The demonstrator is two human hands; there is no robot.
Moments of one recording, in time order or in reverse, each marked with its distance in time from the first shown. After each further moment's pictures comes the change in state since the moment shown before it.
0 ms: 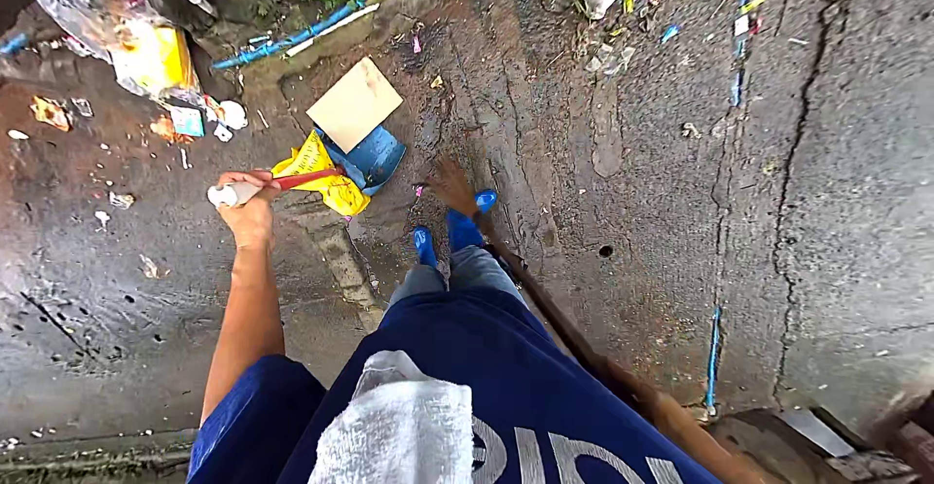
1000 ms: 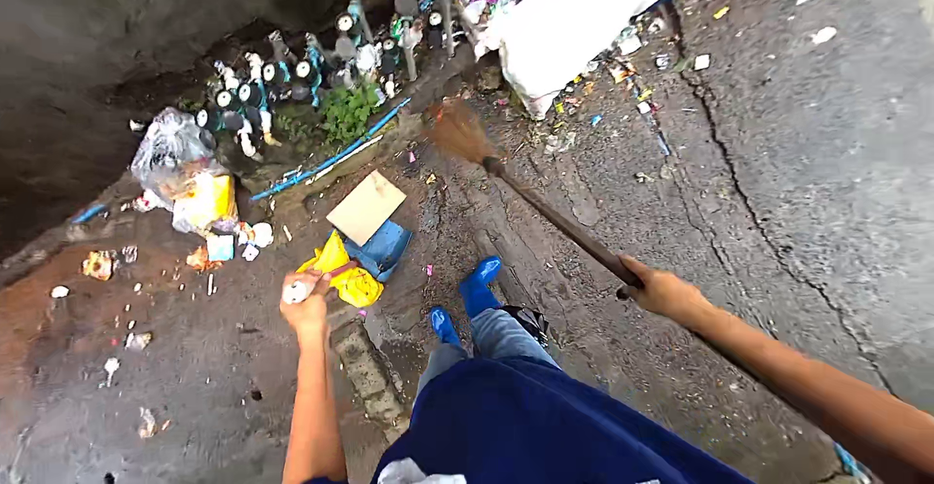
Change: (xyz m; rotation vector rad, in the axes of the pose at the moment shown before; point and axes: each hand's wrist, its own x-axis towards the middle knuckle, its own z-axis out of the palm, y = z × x) left_hand -0.054 0.015 -0.003 -0.169 0.094 0.067; right_hand 0.182 0.132 -0.011 0.041 0.736 -0.209
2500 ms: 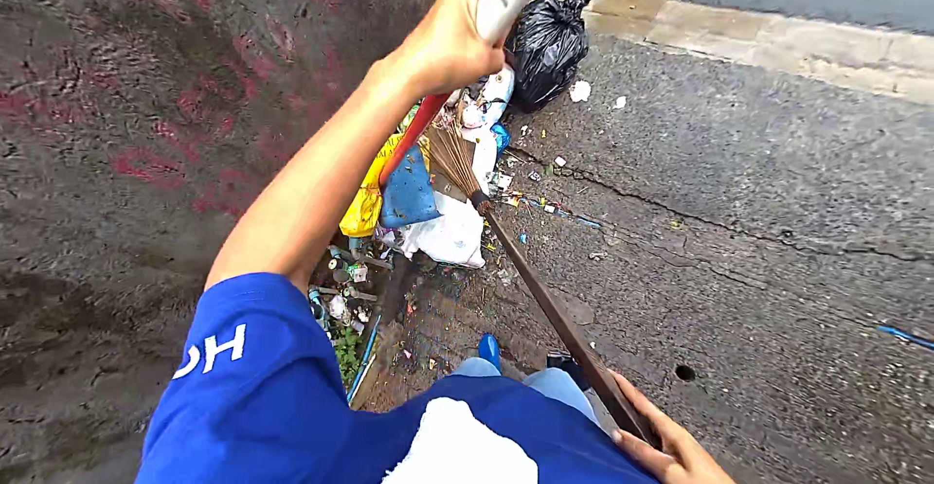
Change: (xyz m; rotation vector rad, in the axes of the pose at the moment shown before) left_hand 0.003 0.632 0.726 0.272 -1.521 1.344; right_hand -0.060 0.047 -0.162 1.294 0.332 -0.196
